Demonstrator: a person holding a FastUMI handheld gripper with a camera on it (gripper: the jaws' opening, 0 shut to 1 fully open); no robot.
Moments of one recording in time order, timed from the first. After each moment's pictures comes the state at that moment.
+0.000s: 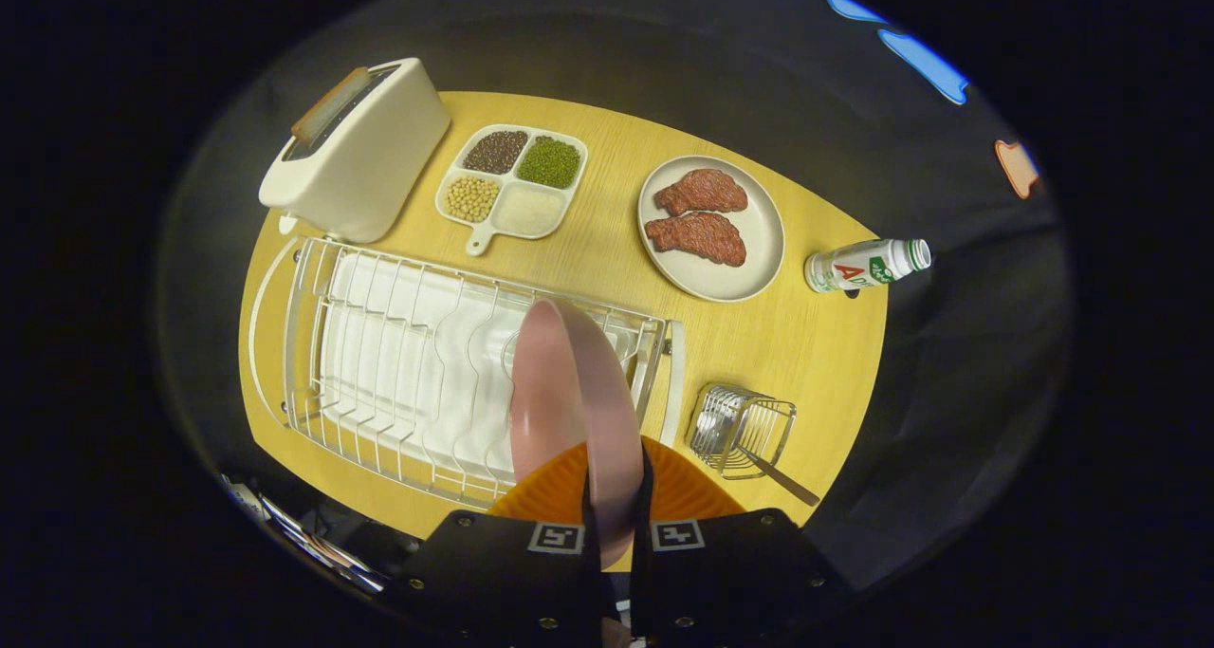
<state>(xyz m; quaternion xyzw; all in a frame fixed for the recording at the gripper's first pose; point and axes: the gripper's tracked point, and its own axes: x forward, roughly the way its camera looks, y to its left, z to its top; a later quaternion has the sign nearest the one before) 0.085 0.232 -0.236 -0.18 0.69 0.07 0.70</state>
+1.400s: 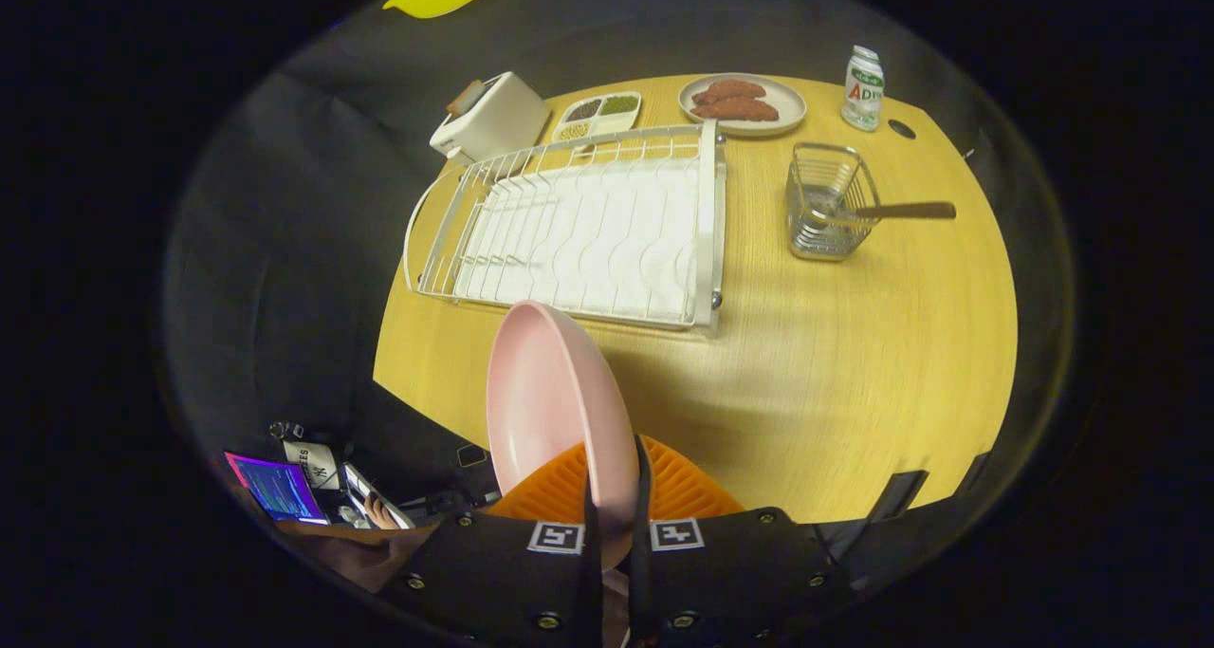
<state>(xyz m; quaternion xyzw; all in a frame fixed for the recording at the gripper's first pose) -0.185 0.178 -0.263 0.09 0.64 0.24 0.72</state>
